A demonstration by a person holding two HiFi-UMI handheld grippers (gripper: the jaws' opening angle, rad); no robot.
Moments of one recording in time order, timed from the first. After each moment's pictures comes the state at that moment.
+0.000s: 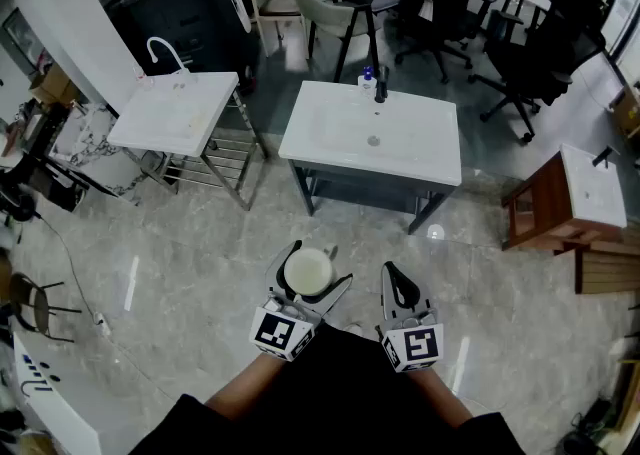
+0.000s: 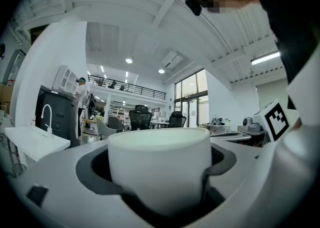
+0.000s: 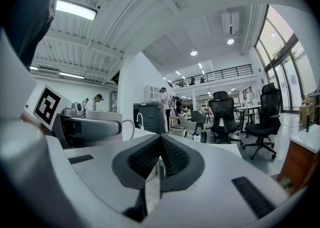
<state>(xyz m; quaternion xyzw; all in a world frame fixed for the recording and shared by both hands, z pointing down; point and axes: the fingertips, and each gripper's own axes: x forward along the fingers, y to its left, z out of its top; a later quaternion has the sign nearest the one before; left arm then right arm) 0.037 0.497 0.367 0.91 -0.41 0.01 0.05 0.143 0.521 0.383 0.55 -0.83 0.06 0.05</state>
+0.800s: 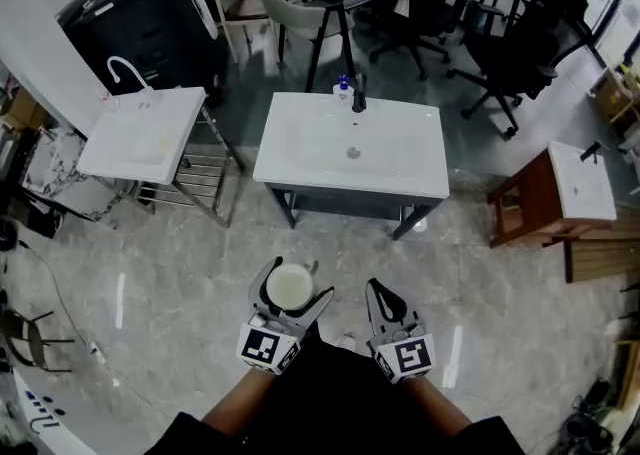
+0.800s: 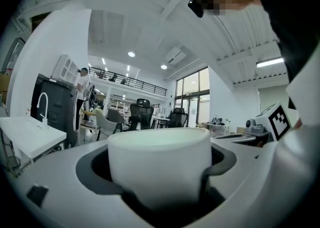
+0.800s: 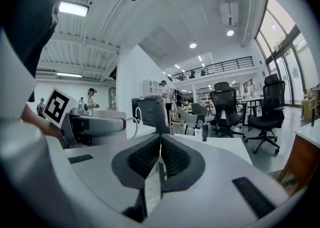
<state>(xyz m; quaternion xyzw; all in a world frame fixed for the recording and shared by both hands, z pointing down) 0.036 0.407 0.406 0.91 -0.40 0.01 0.08 0.146 0.448 0.421 0.54 -0.83 0.09 0.07</state>
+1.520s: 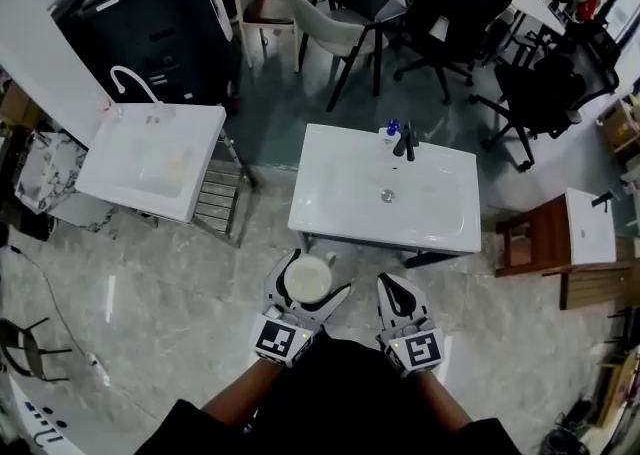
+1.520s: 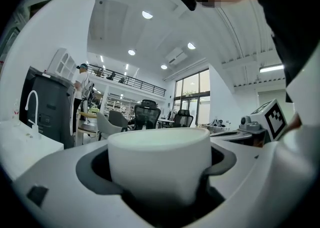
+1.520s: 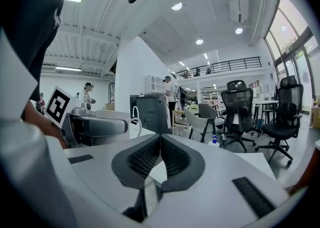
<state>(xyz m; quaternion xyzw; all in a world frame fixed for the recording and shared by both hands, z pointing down) -0.052 0.180 0.389 0.92 -0.37 0.01 0.08 0.046 0.216 0.397 0.53 -0.84 0.08 0.10</state>
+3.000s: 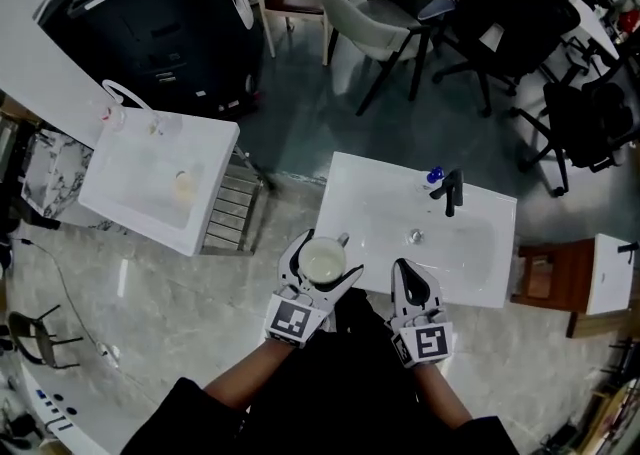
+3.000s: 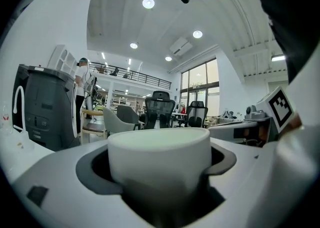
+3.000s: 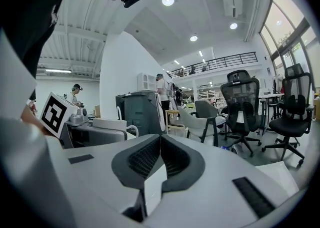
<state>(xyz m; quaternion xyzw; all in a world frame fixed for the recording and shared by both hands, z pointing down) -0.045 -0.066 0.435 0.91 -0.40 0.05 0.08 0.058 -0.028 0.437 0.55 -0.83 0.10 0.08</state>
